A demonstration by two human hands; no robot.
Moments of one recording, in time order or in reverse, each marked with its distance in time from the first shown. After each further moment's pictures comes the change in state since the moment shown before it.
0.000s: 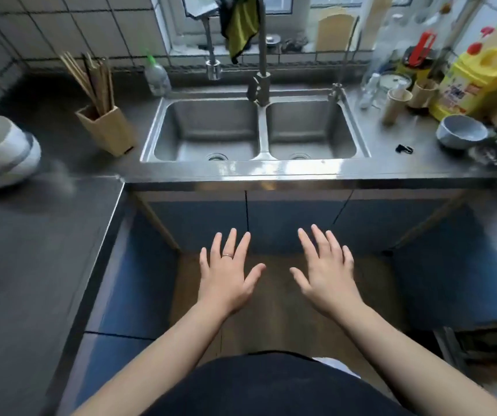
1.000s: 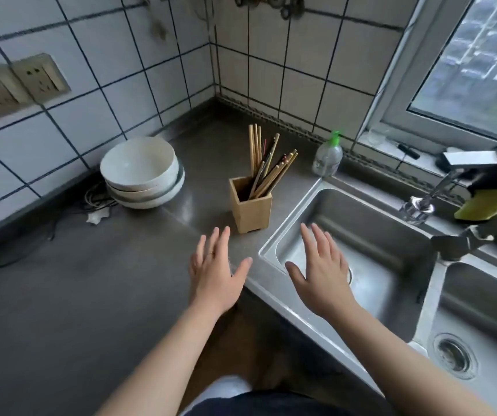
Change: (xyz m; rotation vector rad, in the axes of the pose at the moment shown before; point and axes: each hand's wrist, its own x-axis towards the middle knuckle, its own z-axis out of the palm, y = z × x) left_hand 0.228 -0.260 -0.162 -0.396 0.462 -0.690; right_hand 0.403 -0.295 -0.047 0.115 -0.075 -0.599
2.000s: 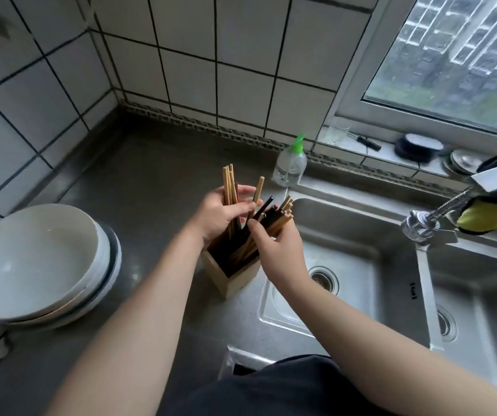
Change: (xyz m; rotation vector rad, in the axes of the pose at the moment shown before) left_hand 0.304 0.050 -0.011 -0.900 -0.667 0.168; right_hand 0.208 -0.083 0.026 0.894 0.412 0.476
